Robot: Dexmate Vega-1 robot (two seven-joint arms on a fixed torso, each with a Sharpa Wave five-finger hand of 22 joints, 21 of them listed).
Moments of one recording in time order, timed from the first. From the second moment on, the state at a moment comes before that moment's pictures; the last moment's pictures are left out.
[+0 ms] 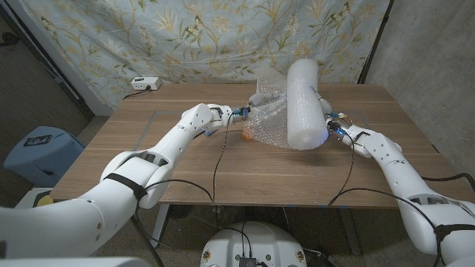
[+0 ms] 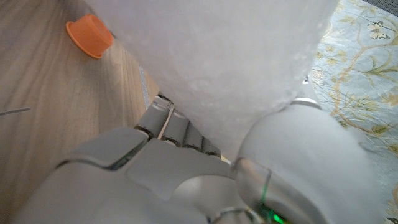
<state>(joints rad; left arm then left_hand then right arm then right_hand) 0.38 0.12 0.41 -0.97 -0.94 0.65 -0.42 0.87 0.19 0.64 -0.12 0.18 0.82 0.02 0.32 0.23 0.85 -0.08 0.41 0.36 1.00 -0.21 0.41 0.25 0.84 -0.06 0.63 0.21 -0.67 -0.37 -0.01 -1.07 0.93 -0.47 0.79 0.85 -0.04 0.21 -0.10 0.18 0.52 0.14 0.39 0.34 0.62 0.02 0.64 0.33 0.77 -0.08 0.40 0.50 0.67 0.01 0.46 0.19</state>
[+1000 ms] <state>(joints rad) 0.38 0.14 0.44 -1.00 -0.95 0.66 -0.42 0.87 0.19 0.64 -0.12 0.18 0.83 0.02 0.32 0.23 0.85 -0.08 0.40 0.37 1.00 -0.21 0.41 0.25 0.84 -0.06 0.64 0.21 -0.66 -0.34 0.02 -1.01 0.91 -0.43 0.86 0.82 0.00 0.17 -0.08 0.18 0.50 0.14 0.37 0.33 0.60 0.04 0.62 0.33 0.74 -0.07 0.37 0.47 0.65 0.03 0.45 0.19</state>
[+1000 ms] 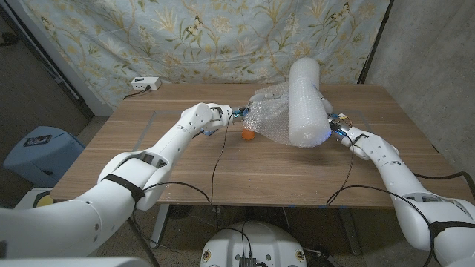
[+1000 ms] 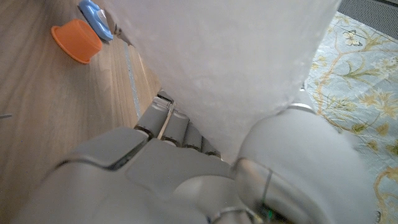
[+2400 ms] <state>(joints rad) 0.35 0.17 0.46 -1.02 -0.92 0.67 -0.46 0.87 0.19 0.64 -0.12 0.18 0.83 0.03 0.31 0.24 0.86 -0.08 0.40 0.38 1.01 -0.21 0.41 0.25 0.83 -0.06 0.67 0.20 -0.62 -0.31 0.06 -0.89 0.87 -0.32 0.99 0.69 -0.01 0.12 -0.03 0.22 0.49 0.14 0.34 0.32 0.57 0.04 0.59 0.34 0.71 -0.07 0.33 0.44 0.63 0.04 0.42 0.19</state>
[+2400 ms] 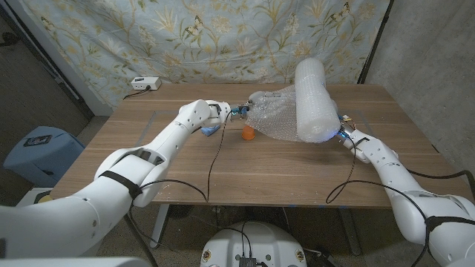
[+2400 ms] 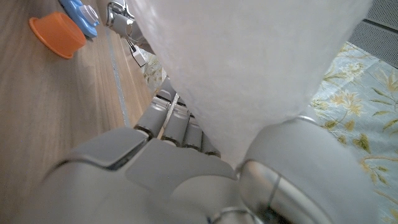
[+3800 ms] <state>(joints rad) 0.37 0.24 0.47 -1.13 -0.91 0.66 -0.44 0.87 0.19 0.64 -0.12 0.18 0.83 0.02 0.31 0.24 0.87 -0.08 0.38 0.39 1.01 -0.21 0.41 0.26 0.82 -0.06 0.69 0.20 -0.45 -0.25 0.15 -0.50 0.69 -0.09 1.23 0.65 0.00 0.11 -0.02 0.23 0.45 0.15 0.31 0.32 0.50 0.06 0.54 0.36 0.64 -0.05 0.29 0.43 0.59 0.07 0.39 0.19</state>
